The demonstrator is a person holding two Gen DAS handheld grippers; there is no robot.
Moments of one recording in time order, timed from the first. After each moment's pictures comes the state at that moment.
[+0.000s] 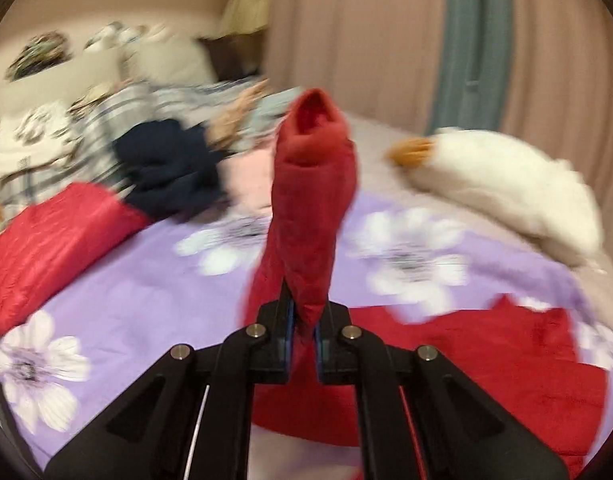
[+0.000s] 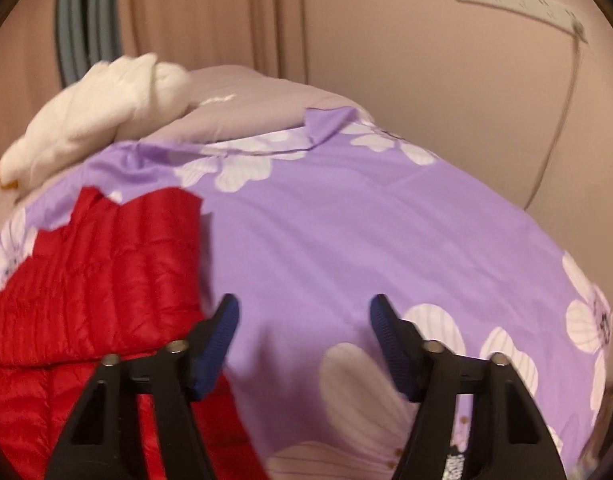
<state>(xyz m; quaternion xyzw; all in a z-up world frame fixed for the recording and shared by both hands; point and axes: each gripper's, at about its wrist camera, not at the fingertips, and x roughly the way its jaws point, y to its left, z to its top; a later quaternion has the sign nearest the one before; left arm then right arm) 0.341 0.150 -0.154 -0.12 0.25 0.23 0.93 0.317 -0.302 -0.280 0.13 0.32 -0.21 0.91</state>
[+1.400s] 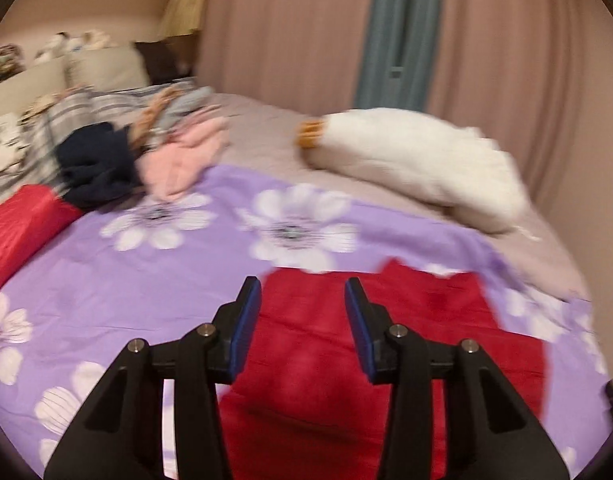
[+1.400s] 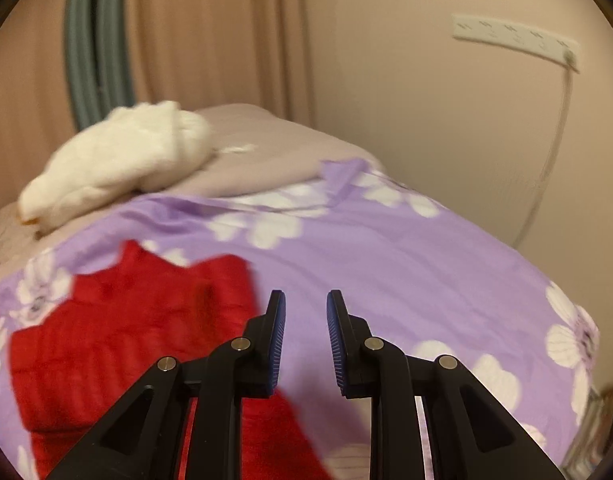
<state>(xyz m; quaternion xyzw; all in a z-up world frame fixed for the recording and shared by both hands) 0.355 0.040 -0.171 -0.11 0.26 0.17 0.95 0.333 -0.234 -0.202 0.12 0.26 -0.17 0.94</state>
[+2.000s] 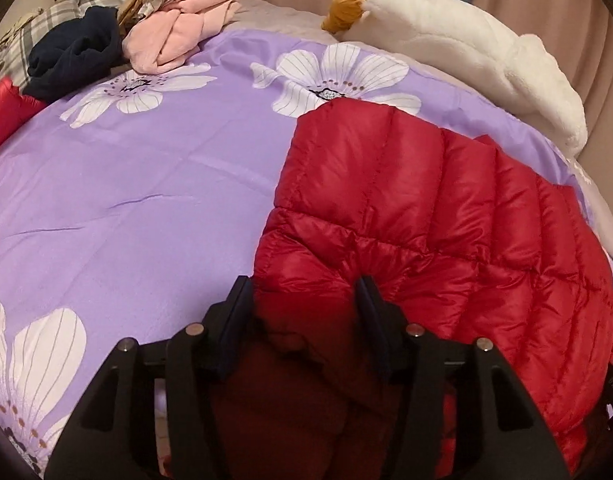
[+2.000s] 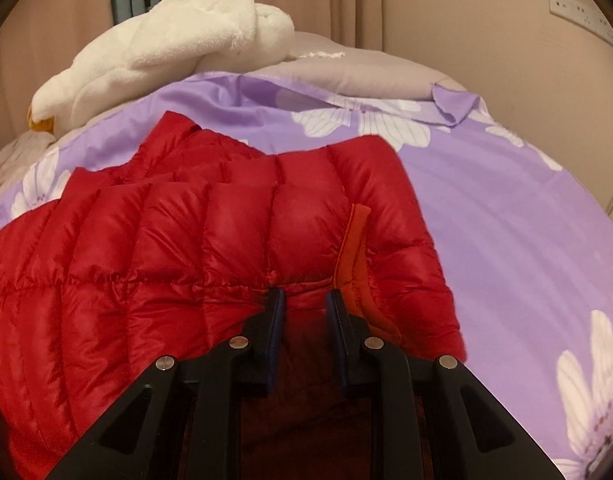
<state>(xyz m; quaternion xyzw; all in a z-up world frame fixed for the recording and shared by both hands) 0.415 0.080 -0.334 -0.16 0.38 0.15 0.90 0.434 -0.186 -0.339 0.08 0.35 -0.12 0.92</state>
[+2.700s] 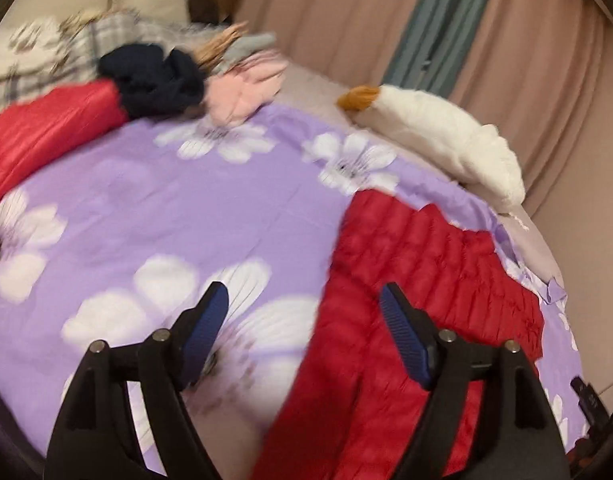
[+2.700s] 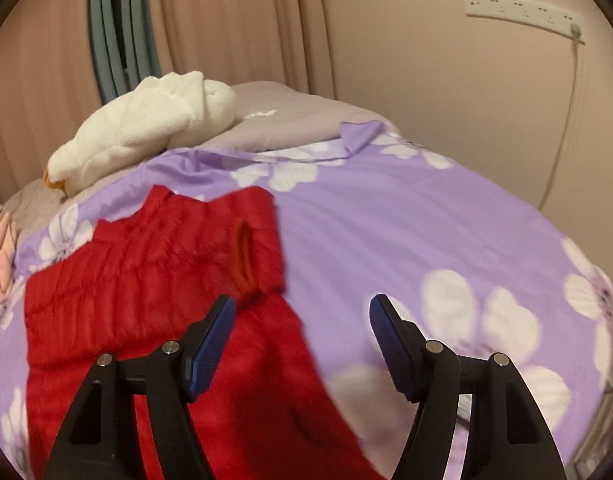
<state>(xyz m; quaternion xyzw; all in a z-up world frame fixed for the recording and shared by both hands) 0.200 0.134 -0.235 -0.22 0.30 0.13 0.92 0.252 -0.243 -0.269 0.12 0.30 -0.16 0.93</state>
